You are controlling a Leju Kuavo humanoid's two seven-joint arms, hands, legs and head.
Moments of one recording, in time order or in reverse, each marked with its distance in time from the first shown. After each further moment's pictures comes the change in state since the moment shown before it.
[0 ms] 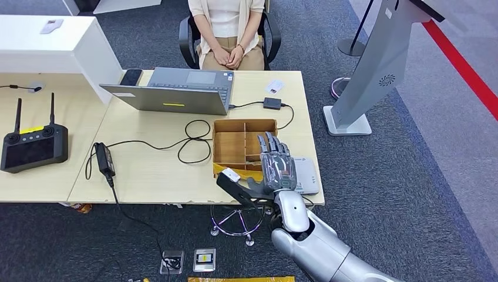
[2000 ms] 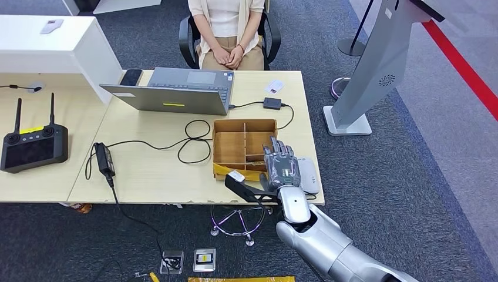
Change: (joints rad) left arm -0.023 -0.014 -0.025 -0.002 -0.053 0.001 0.024; right arm -0.052 0.002 0.001 0.153 0.027 0.110 -0.018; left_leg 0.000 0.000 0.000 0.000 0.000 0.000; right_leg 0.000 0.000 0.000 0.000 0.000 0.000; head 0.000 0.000
